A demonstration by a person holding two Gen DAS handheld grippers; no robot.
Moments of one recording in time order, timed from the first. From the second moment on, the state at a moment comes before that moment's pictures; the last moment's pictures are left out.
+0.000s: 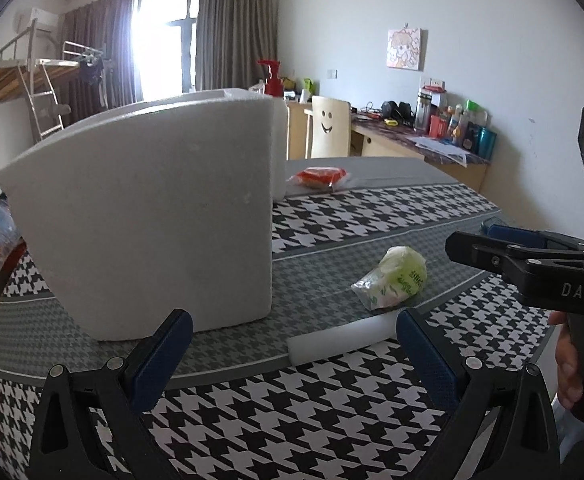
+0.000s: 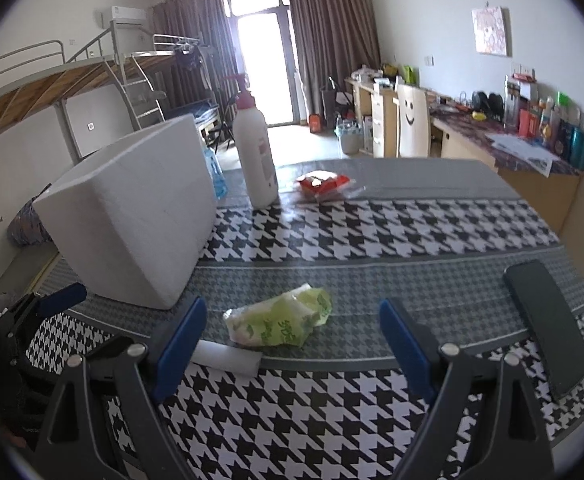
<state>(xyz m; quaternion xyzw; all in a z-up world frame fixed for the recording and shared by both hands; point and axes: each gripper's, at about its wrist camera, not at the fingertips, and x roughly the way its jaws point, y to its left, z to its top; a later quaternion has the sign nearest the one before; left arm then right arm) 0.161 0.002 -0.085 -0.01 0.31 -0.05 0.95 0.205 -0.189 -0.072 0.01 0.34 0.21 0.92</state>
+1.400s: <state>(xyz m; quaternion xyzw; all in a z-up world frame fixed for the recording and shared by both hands) 0.207 -0.020 -0.125 0.02 0.42 -0.11 0.90 0.240 -0.175 -0.108 0.01 0.41 0.20 0.89</state>
